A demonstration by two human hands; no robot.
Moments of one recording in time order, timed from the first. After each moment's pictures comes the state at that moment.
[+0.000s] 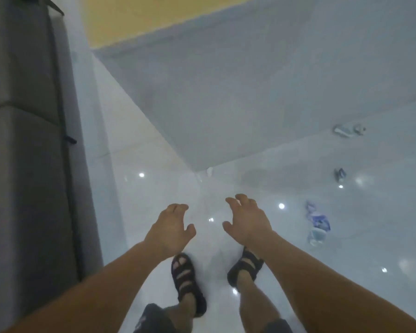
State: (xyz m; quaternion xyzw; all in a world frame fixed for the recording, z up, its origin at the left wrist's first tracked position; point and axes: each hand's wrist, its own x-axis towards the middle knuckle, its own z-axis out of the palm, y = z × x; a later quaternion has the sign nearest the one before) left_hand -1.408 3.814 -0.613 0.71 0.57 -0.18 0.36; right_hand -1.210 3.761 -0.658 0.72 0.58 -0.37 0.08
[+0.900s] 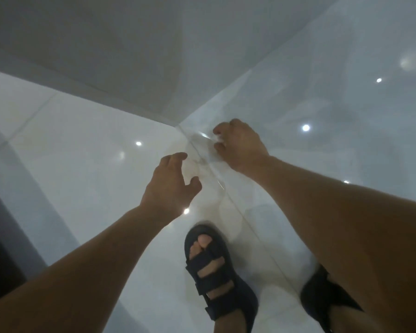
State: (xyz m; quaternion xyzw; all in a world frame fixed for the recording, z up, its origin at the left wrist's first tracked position) left_hand -1.413 3.933 -1.054 0.75 0.54 -0.19 0.34; right_hand -1.244 3.896 -1.134 0.78 0.49 -0.38 -0.12
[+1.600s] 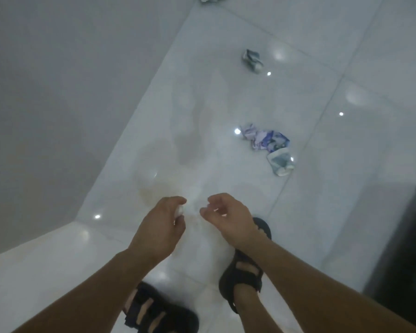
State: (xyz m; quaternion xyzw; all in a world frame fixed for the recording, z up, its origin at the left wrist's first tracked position) left_hand -1.185 3.813 -0.950 0.85 0.27 -0.22 0.40; right_hand -1.099 3.653 -0.980 0.78 -0.01 -0.51 -0.36
